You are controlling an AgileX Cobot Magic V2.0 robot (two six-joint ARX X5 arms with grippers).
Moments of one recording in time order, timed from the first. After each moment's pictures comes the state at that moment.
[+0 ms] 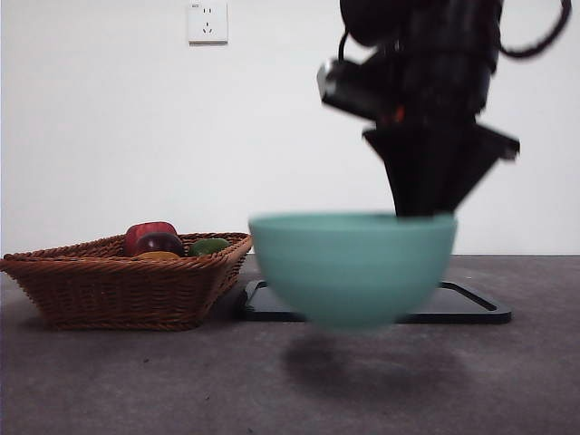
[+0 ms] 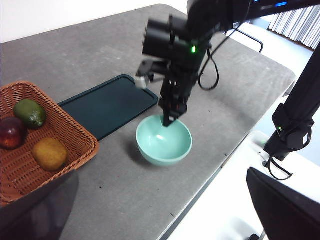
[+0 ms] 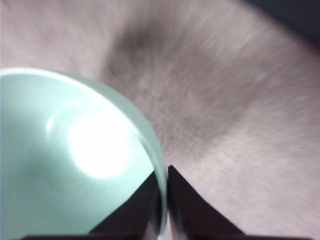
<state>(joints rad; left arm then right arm) -0.50 0.55 1.38 -1.27 0.39 0.04 0.65 1.63 1.24 -1.02 -0.18 0.19</state>
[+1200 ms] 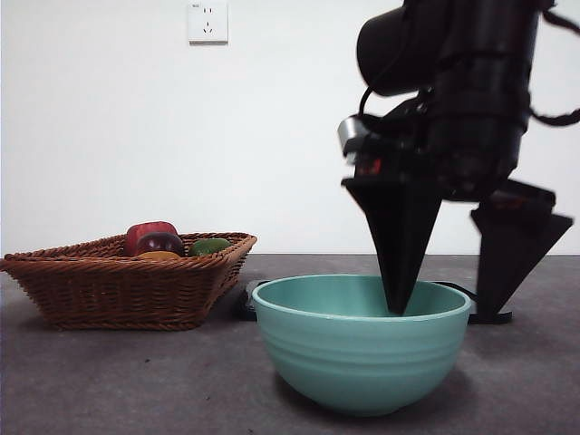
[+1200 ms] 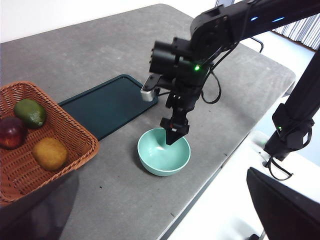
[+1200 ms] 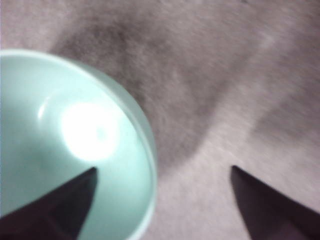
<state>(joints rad) -0.50 0.55 1.38 -1.28 0.39 0.04 0.63 1.59 1.09 -0.92 -0.17 0.24</state>
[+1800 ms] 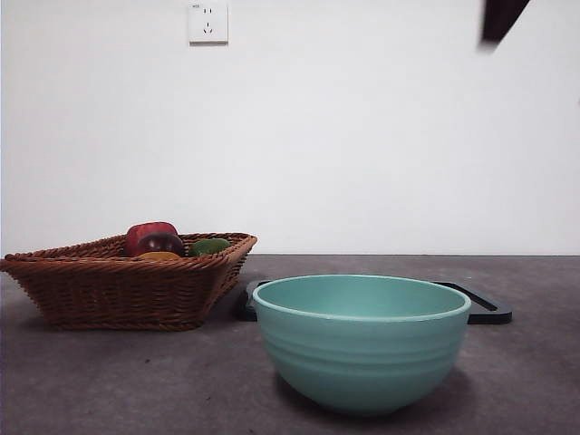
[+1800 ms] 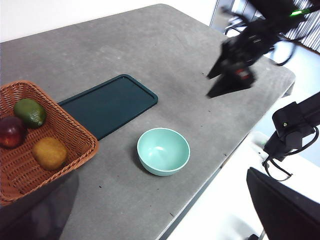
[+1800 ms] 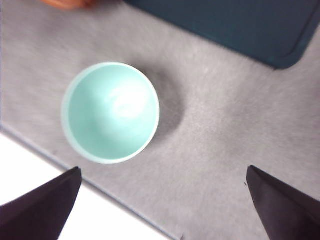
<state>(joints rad) -0.50 0.55 1.38 -1.28 0.39 0.04 0.60 0.95 1.09 -1.12 -0.13 0.25</state>
